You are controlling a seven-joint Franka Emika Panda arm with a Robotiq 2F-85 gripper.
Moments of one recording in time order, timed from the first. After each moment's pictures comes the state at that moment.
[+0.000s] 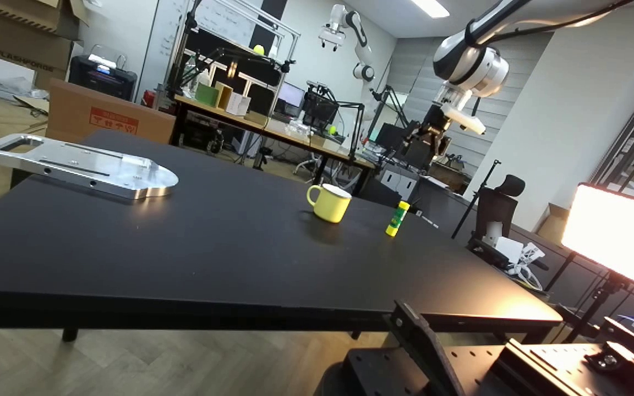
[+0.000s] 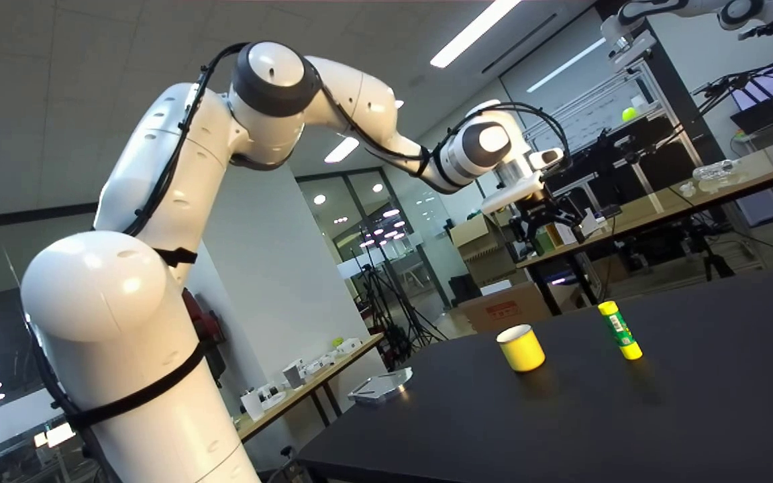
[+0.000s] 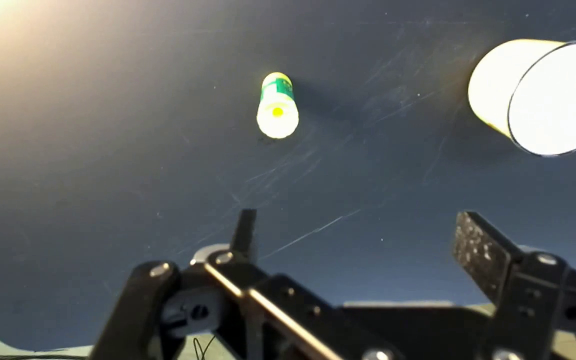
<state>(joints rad) -0.18 0.67 -0.09 -1.53 0.12 2.31 -0.20</state>
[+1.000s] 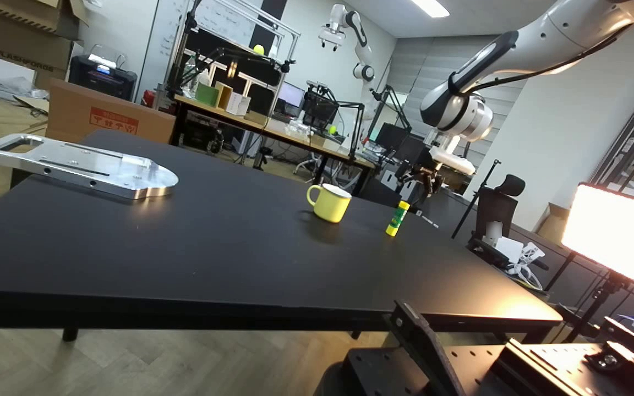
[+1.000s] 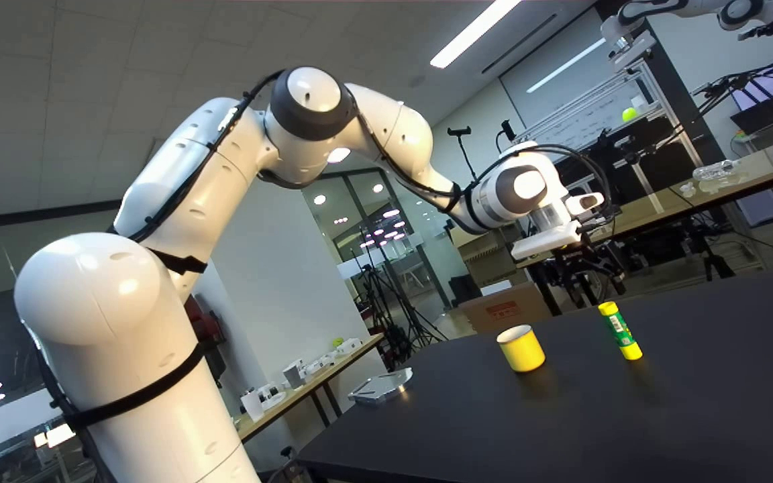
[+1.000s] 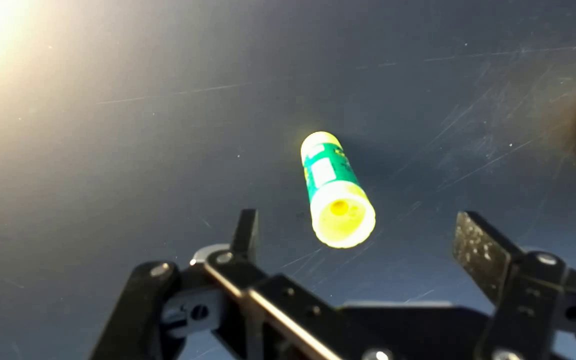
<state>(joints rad) -0.22 0.84 -0.09 -1.53 0.12 2.44 -0.17</state>
